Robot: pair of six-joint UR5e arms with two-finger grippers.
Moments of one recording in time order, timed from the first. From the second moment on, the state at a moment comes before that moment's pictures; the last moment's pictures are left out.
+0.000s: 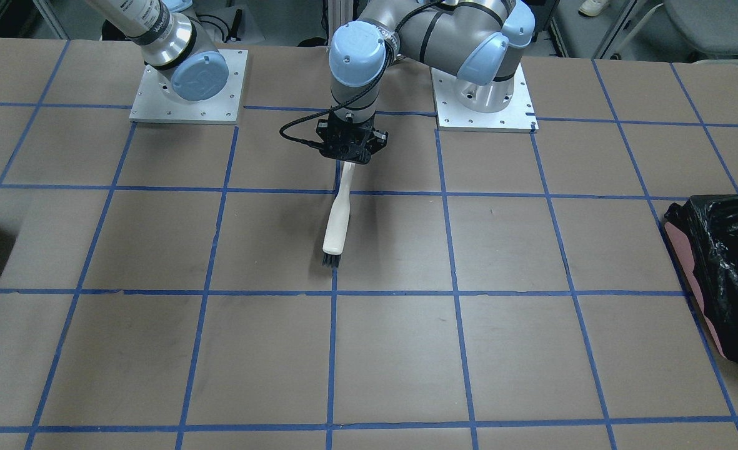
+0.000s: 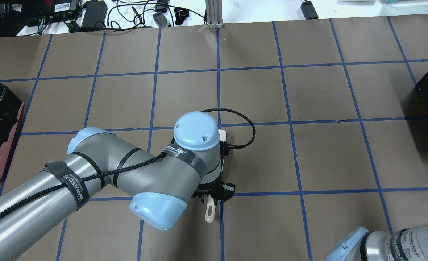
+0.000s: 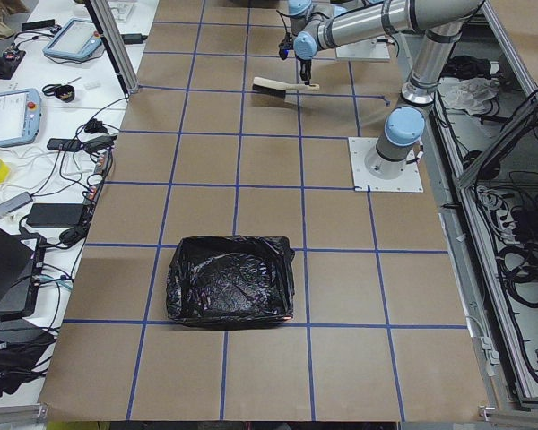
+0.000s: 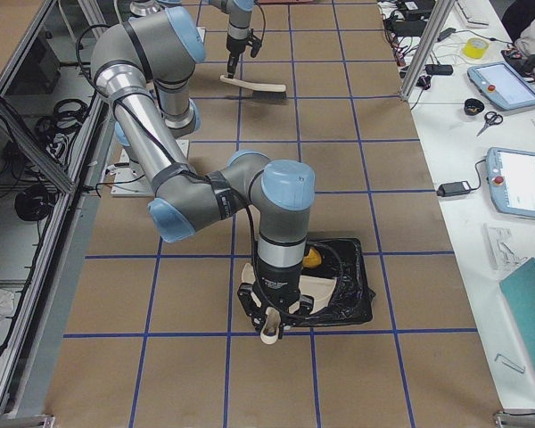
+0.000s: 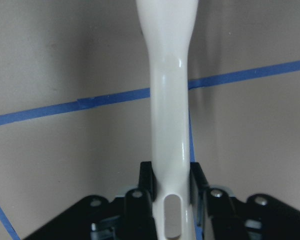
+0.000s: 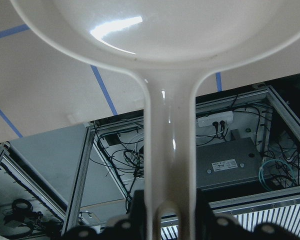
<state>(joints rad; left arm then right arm) -2.08 -1.67 -2.06 -1.18 1.46 -0.32 0.54 -1.14 1.20 -2.10 -1.90 -2.43</state>
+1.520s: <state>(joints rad) -1.74 -1.67 -1.66 -1.51 1.56 -0.31 0.57 -1.18 1.28 -2.28 -2.05 -2.40</state>
